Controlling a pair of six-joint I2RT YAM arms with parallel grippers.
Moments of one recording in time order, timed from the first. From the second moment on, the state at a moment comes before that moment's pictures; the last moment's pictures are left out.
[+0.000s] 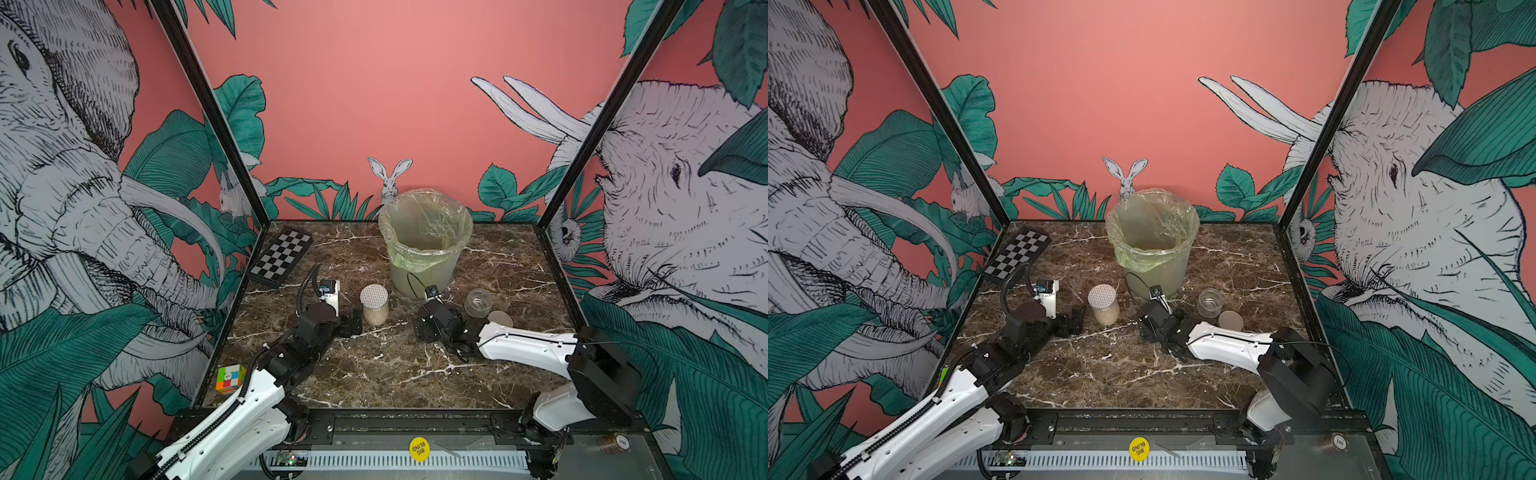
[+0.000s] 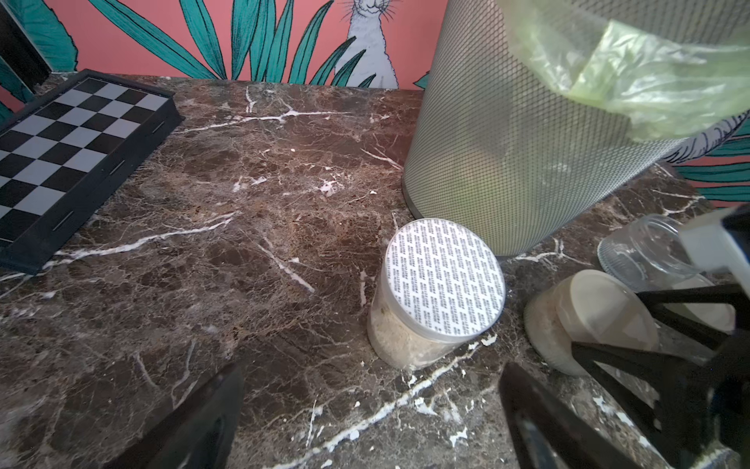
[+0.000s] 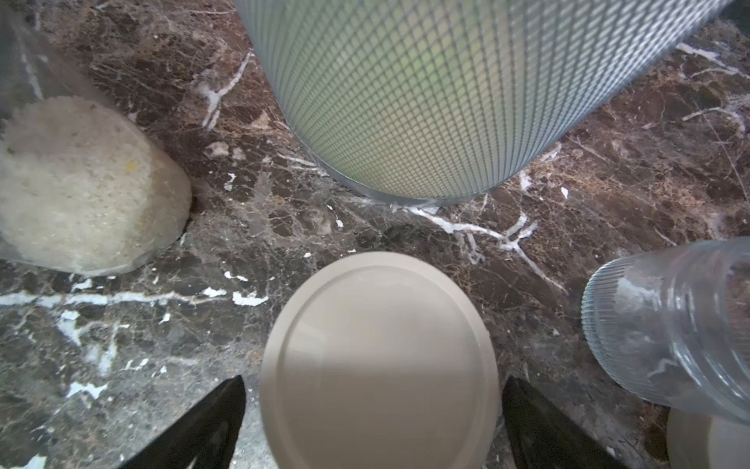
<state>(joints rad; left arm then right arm) -0.65 0.73 0.52 -0.28 -0.27 -0.34 0.92 1.51 0.80 -0.24 0.44 0.47</state>
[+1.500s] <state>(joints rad) -0.65 0.75 0.51 -0.24 -0.17 -0.30 0.82 1.58 0.82 -0.17 0.28 0.48</state>
